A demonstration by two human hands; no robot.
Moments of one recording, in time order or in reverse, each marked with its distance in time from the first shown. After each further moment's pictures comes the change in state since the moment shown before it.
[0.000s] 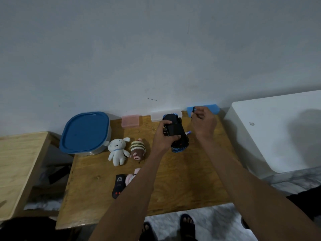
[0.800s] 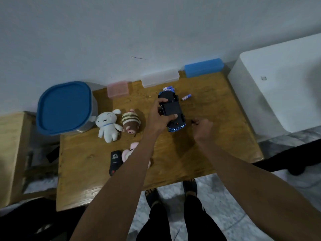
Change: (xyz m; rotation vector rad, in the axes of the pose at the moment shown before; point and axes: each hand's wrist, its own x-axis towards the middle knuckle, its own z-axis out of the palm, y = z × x) left_hand 0.017 -0.076 0.000 -0.008 -0.092 -0.109; right_hand -0.087 0.148 0.004 -0.575 -0.298 0.363
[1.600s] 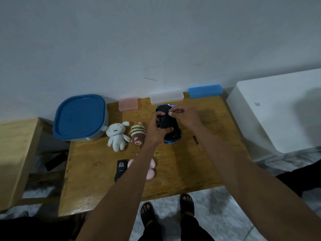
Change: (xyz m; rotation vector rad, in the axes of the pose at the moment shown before) left_hand -0.019 0.020 -0.032 -0.015 0.061 0.108; right_hand 0.004 -0.140 -0.048 0.229 -0.249 -0.403
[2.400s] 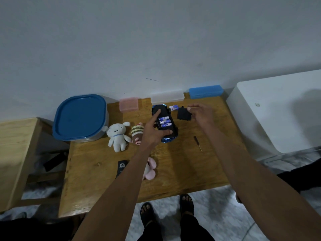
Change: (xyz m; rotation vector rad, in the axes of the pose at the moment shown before) left_hand -0.001 -0.006 -0.019 0.026 -0.038 -0.040; right_hand 0.004 0.020 -0.024 0.301 0.270 0.297
